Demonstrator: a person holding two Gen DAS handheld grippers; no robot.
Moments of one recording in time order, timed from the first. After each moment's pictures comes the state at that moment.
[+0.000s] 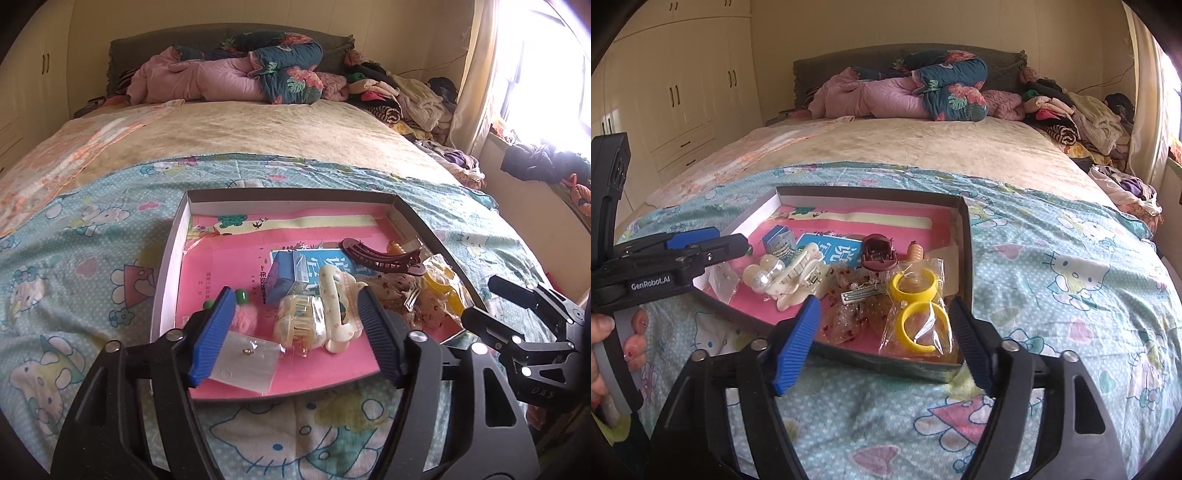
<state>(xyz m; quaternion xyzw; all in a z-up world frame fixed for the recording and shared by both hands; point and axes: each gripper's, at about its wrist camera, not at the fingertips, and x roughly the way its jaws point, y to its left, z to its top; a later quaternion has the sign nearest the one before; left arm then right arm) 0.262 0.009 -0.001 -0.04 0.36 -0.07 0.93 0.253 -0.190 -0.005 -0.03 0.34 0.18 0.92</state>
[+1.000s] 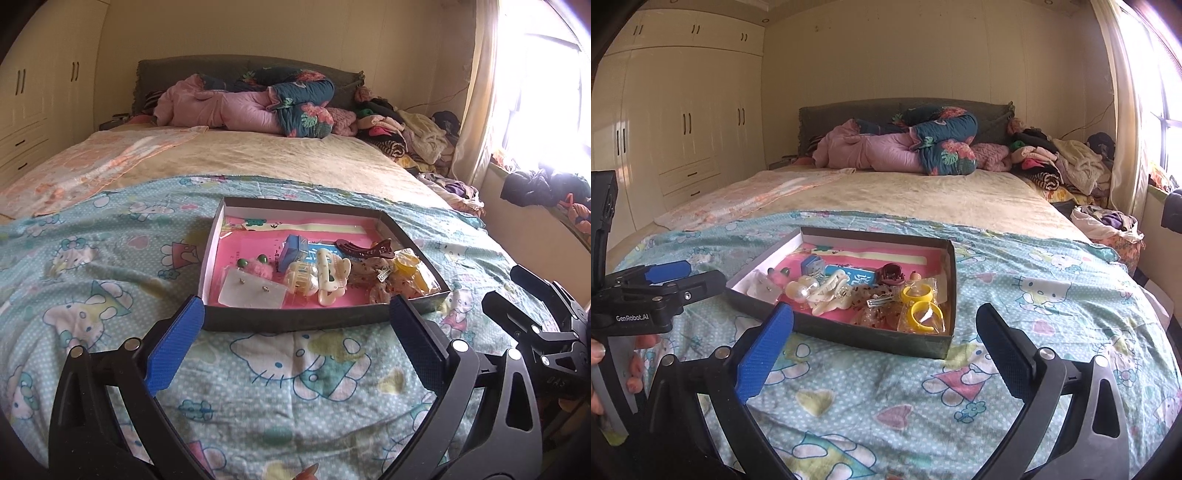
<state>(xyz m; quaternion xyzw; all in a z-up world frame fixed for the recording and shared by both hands) 0.158 0.017 0.022 -0.07 0.29 -0.04 0.95 0.158 -0.201 0.027 -0.03 0.24 0.17 0.96</state>
